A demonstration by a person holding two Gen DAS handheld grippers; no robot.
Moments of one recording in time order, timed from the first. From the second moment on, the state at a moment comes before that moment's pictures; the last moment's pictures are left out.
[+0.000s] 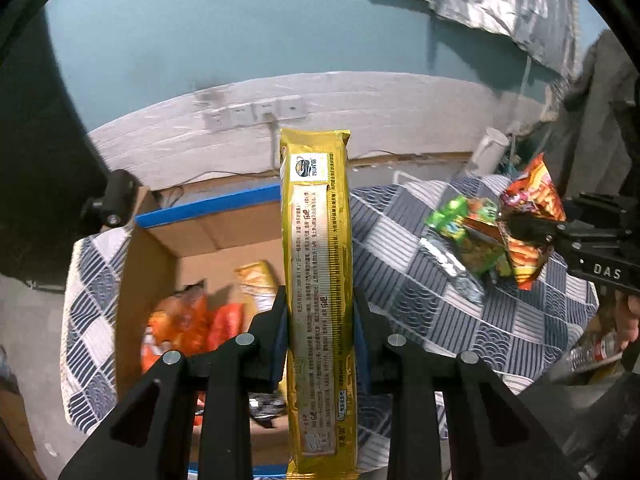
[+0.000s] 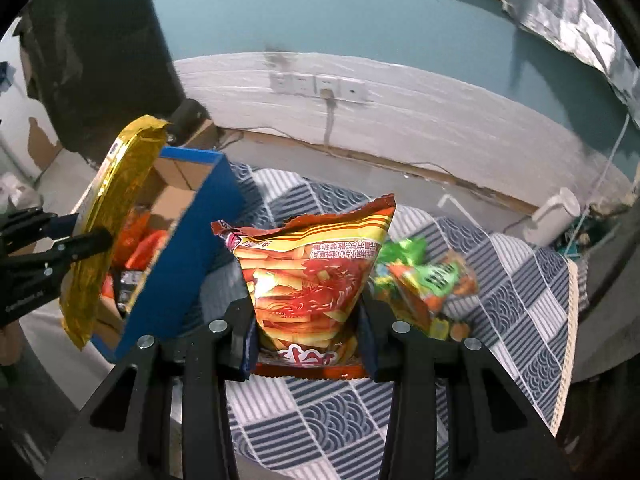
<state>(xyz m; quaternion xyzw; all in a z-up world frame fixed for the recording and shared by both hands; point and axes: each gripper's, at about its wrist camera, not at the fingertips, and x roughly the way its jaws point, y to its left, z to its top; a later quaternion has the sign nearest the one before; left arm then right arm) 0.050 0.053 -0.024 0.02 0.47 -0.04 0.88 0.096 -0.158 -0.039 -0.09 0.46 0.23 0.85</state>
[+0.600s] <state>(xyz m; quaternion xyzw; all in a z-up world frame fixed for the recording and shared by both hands) 0.046 0.145 -0.051 0.00 0.47 0.03 0.88 0.095 -0.031 -0.045 -0.14 0.47 0.30 0.82</state>
